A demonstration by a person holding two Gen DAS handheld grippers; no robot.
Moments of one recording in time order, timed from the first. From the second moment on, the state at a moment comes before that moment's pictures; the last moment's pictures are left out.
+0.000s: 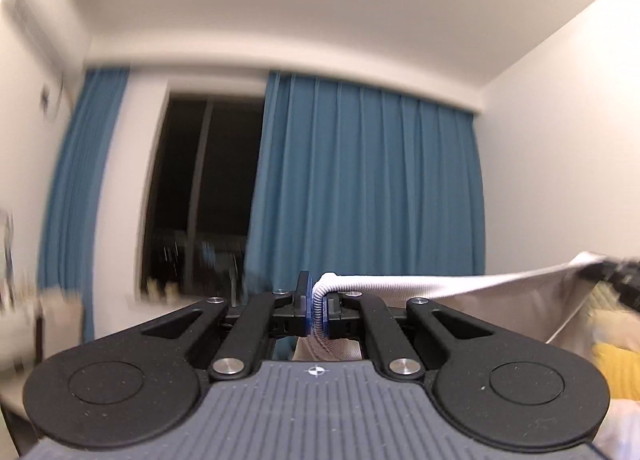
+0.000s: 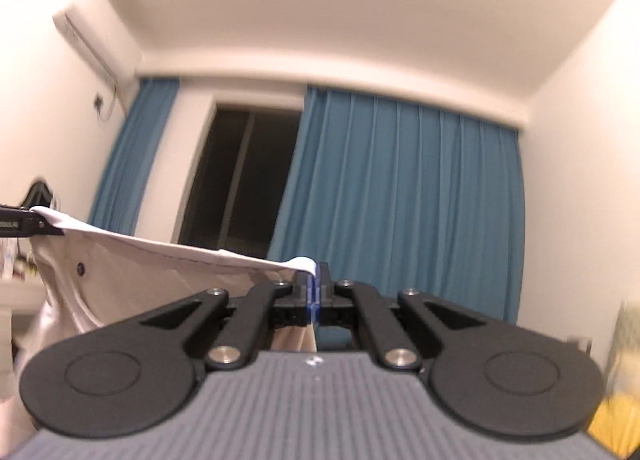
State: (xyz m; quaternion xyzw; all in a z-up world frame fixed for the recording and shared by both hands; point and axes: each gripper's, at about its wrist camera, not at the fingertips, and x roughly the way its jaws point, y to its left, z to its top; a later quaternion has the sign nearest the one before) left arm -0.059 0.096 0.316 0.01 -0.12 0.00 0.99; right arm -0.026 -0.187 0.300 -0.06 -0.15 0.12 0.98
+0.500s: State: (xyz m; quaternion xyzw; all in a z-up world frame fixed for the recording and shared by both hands) left arm -0.107 0.100 0.471 0.05 -0.23 0.00 0.97; right arm -0.086 -0.189 0.500 -0.09 -0.27 0.16 0.95
